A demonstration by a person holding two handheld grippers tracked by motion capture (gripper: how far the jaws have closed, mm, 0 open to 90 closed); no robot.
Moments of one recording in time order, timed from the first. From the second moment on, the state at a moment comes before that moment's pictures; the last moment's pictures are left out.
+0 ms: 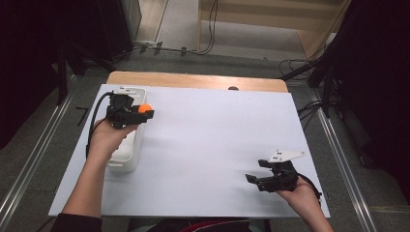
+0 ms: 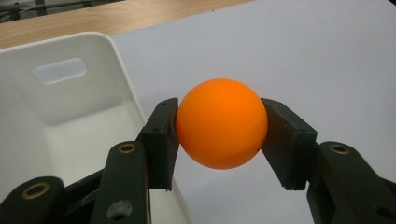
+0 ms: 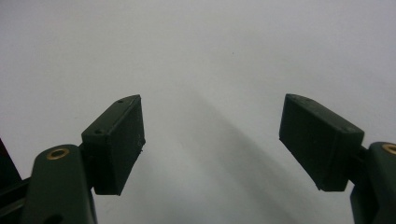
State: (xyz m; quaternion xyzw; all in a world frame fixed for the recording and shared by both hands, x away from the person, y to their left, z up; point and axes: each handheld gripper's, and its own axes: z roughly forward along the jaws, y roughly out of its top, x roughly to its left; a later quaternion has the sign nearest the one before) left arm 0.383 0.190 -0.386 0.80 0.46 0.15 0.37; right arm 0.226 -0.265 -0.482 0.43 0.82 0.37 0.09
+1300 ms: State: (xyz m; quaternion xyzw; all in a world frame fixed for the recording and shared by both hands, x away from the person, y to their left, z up) left arm 0.388 0.228 -0.384 0.76 0.51 0.20 0.36; right arm 0.227 -0.265 -0.483 0.43 0.82 0.37 0.08
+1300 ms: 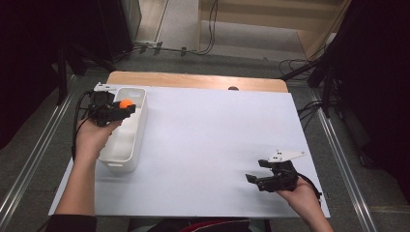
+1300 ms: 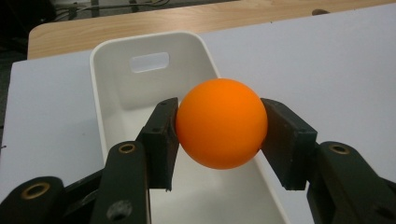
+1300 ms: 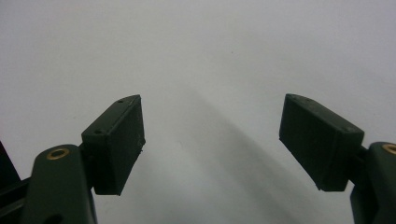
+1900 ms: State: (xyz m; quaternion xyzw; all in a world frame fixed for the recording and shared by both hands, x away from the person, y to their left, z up) left arm 0.393 0.233 -0.402 0.75 0.53 0.19 0.36; right arm 0.227 -0.265 -0.483 0.43 0.82 0.37 0.08
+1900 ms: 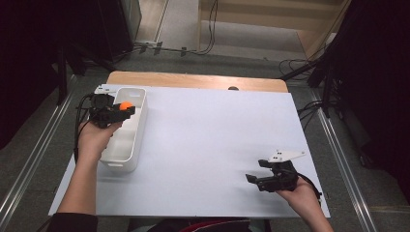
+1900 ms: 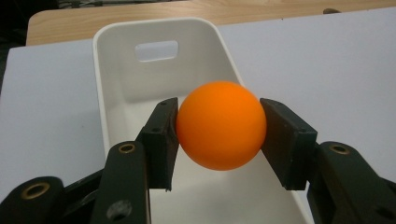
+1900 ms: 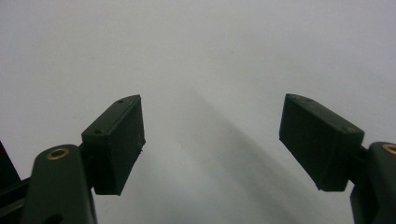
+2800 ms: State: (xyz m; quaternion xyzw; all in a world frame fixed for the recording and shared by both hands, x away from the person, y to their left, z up) left arm 0.393 0.230 -0.395 0.75 0.53 0.19 0.36; right arm 0.226 -0.265 -0.482 0.43 0.82 0.37 0.08
